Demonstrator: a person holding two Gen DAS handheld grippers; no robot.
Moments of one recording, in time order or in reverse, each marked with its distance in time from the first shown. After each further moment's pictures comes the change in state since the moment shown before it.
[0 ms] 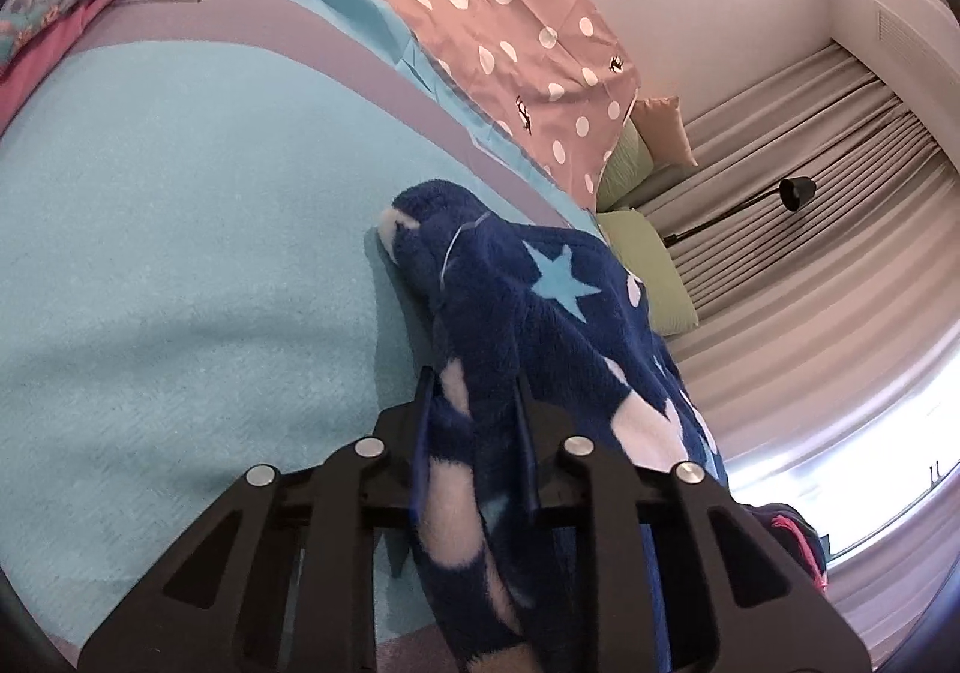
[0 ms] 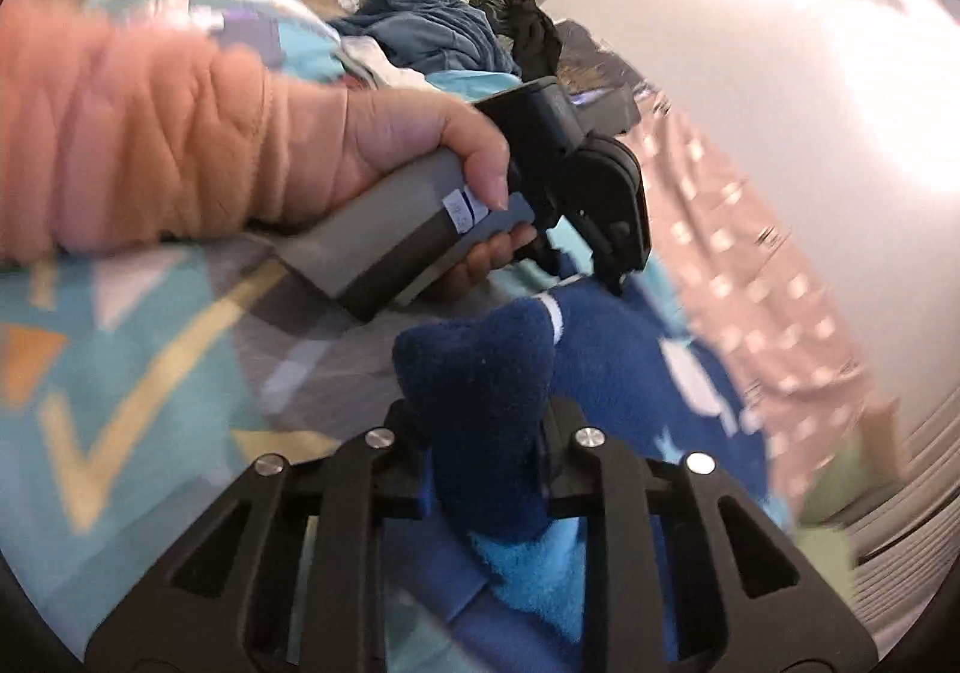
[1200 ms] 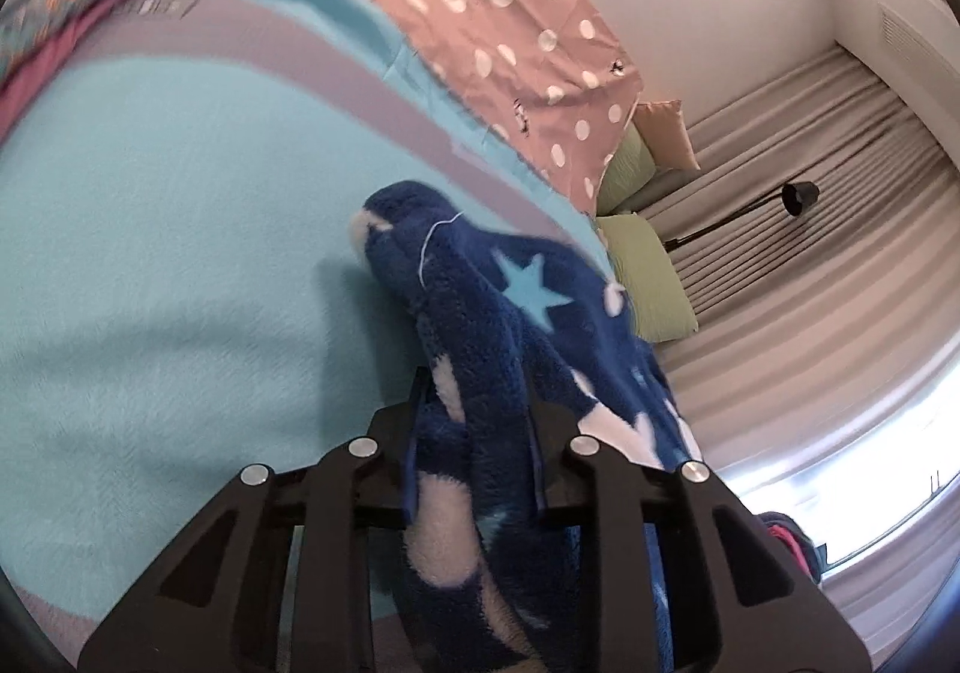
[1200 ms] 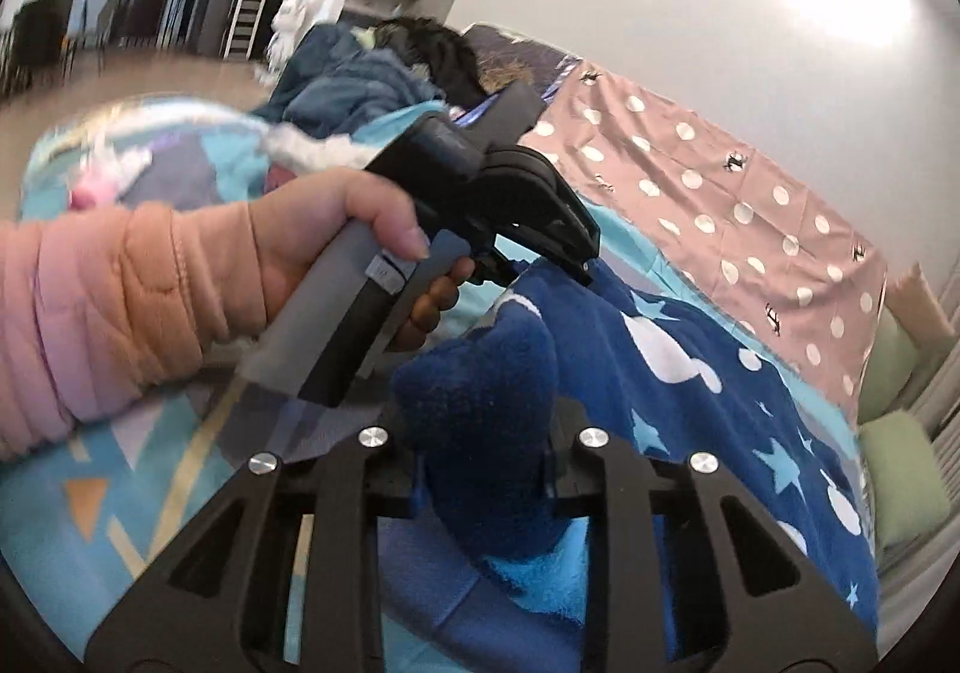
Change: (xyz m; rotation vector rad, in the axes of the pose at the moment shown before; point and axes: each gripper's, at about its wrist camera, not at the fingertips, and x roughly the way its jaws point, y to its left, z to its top) left arm 0.000 -0.034 0.010 -0.001 -0.003 0.012; right arm -0.028 -0.055 0.004 0.294 -0.095 -0.044
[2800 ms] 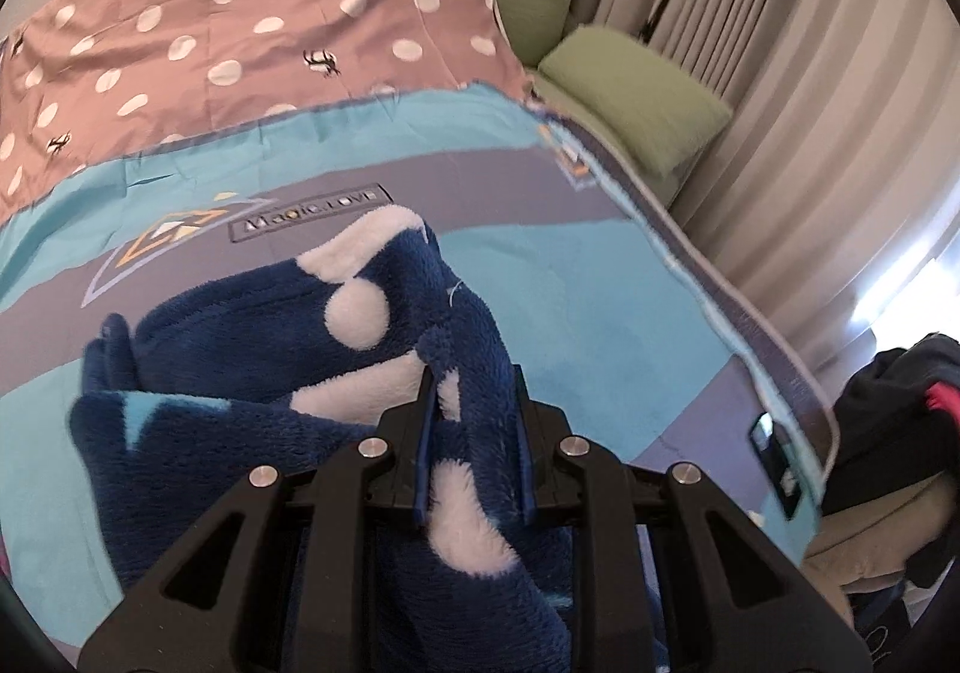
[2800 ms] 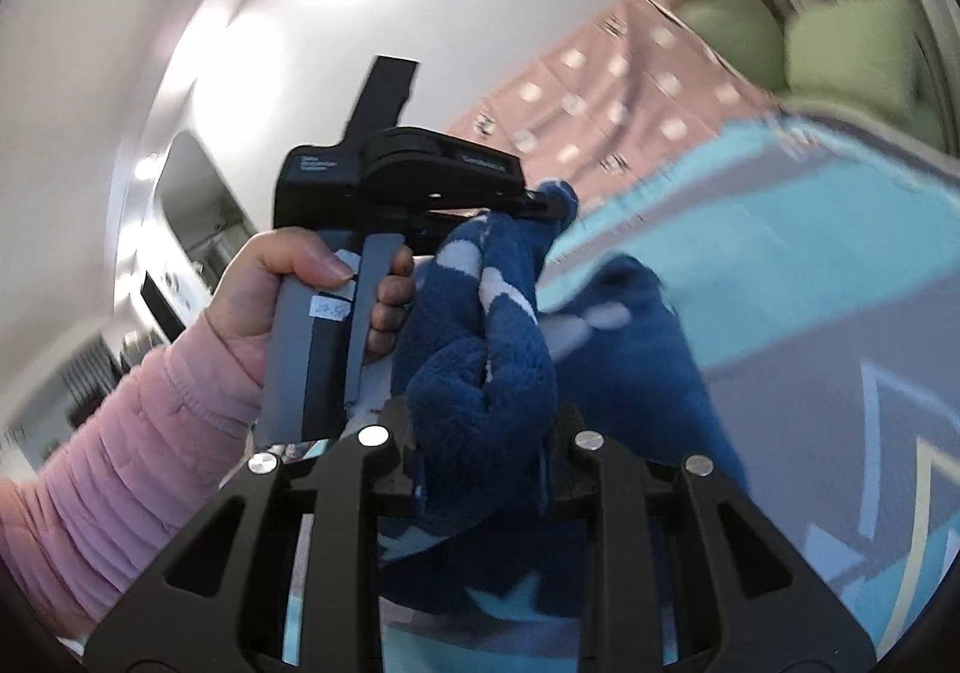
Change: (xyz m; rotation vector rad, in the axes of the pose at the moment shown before) left arm 0.249 -0.344 -0.066 0.590 0.259 0.359; right arm -0.129 -0.308 -0.218 1.108 -0.229 0.116
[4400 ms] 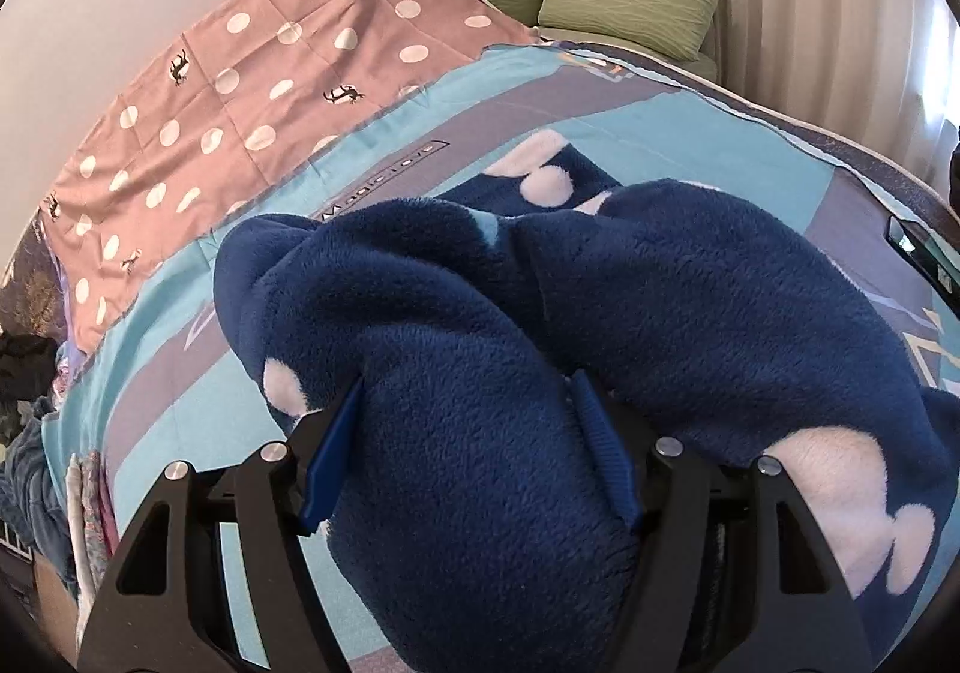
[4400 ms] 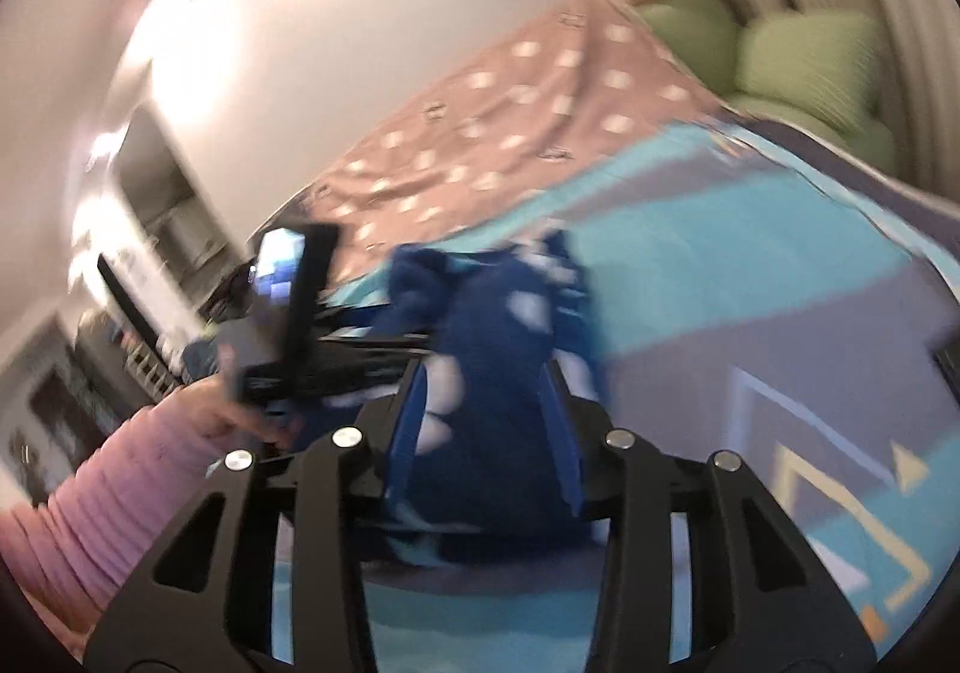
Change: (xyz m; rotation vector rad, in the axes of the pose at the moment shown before) left arm 0.000 -0.007 -0.087 0.362 -0.041 0.318; right arm -0.023 0.025 0.018 -0.167 0.051 -0.091
